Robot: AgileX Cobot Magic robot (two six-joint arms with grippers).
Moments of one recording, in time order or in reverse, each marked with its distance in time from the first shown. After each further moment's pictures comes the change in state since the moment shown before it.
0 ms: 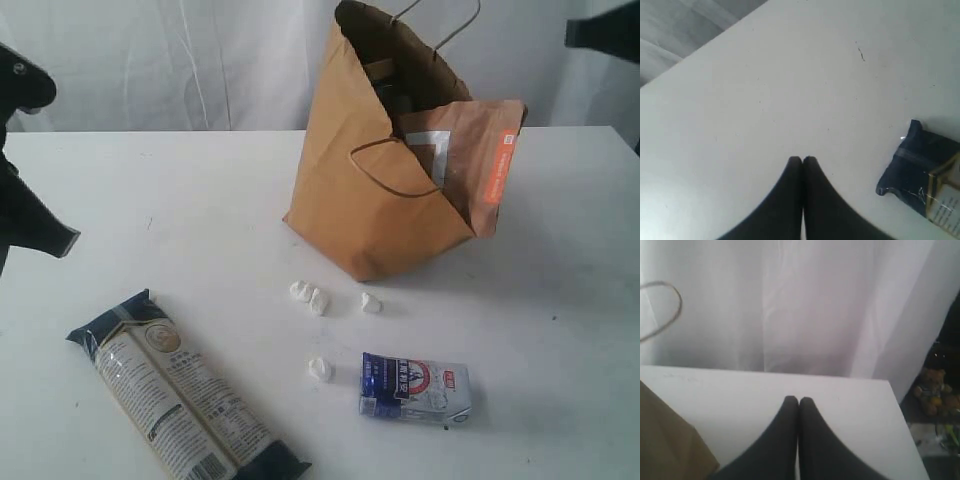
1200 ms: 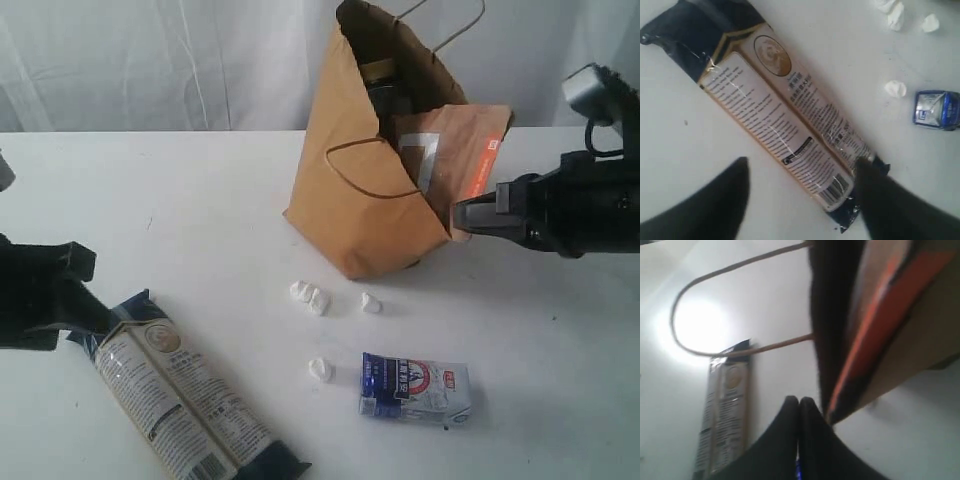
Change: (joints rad) left arm 0.453 -0.013 0.118 -1.422 -0.085 0.714; right arm -0.021 -0.076 0.322 -0.007 -0.858 0.169
